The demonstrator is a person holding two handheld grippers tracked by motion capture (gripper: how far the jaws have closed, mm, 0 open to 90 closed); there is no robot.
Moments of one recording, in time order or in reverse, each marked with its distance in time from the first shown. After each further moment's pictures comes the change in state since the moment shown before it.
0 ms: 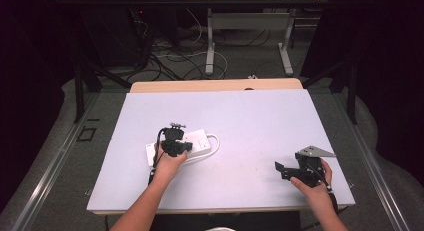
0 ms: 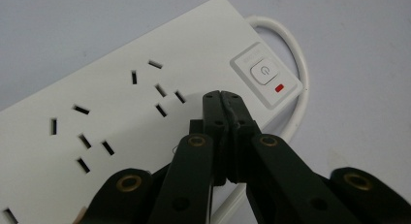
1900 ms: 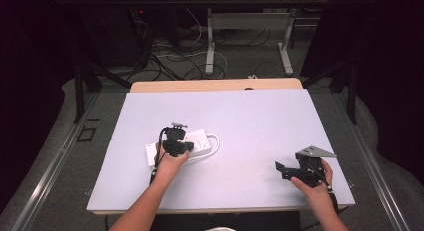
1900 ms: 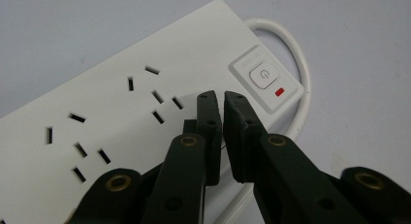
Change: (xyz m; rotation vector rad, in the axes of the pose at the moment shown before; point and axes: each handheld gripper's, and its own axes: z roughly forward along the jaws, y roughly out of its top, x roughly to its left) left arm -0.003 0.001 0.003 -0.006 0.010 0.013; right arm -0.001 0.000 0.000 -0.007 0.003 0.015
